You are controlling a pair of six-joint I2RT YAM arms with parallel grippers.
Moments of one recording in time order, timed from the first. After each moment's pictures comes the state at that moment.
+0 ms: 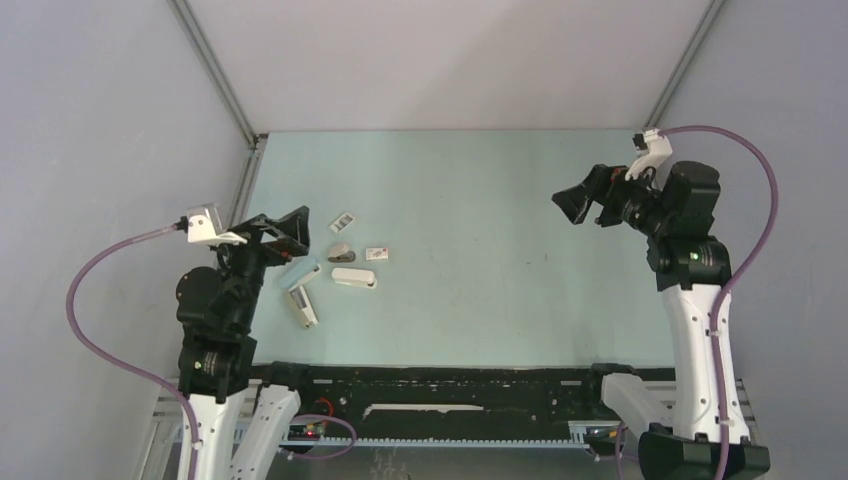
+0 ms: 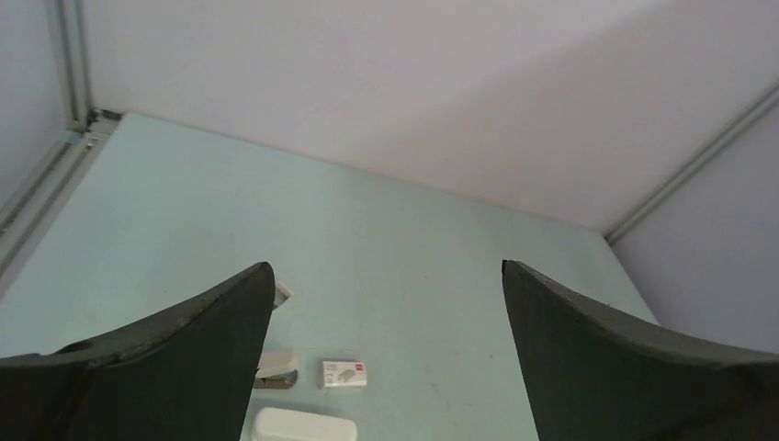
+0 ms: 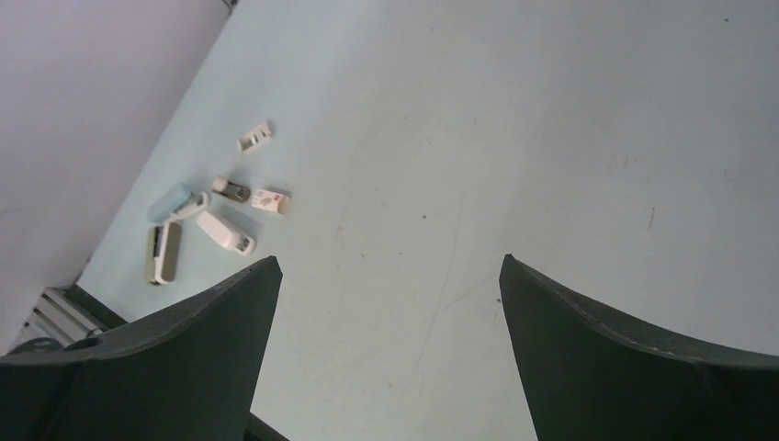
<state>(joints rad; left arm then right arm) -0.10 0.45 0.86 -0.32 -0.04 -0.39 -0.08 0.99 1.21 -0.58 -0.59 0.17</state>
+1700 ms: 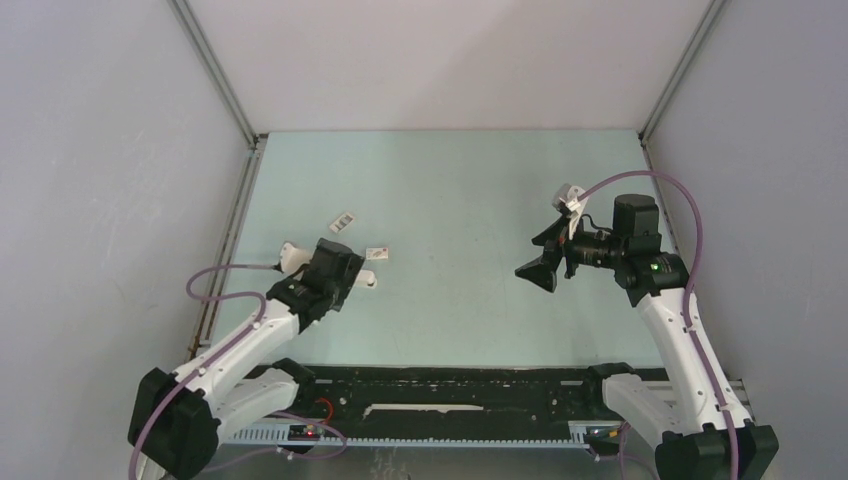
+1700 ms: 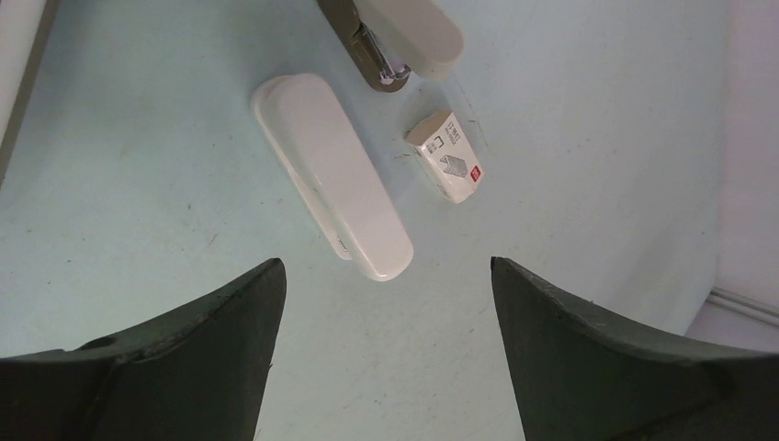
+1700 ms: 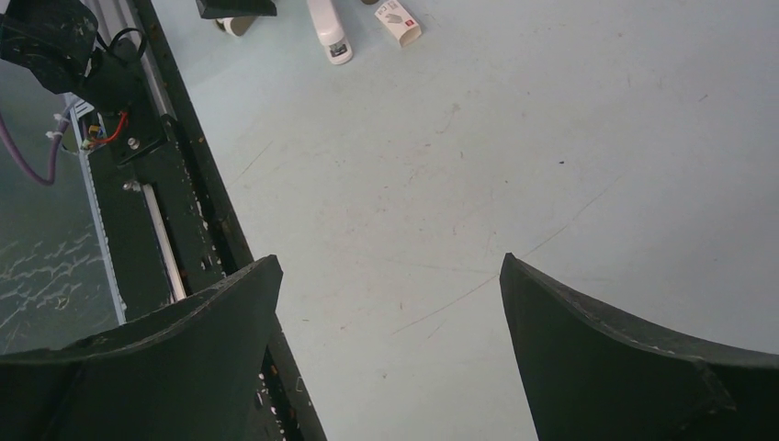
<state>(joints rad) -0.49 0.94 0.55 -0.48 -0.45 -1.46 0.10 0.93 0.92 -0.61 -0.95 -0.34</state>
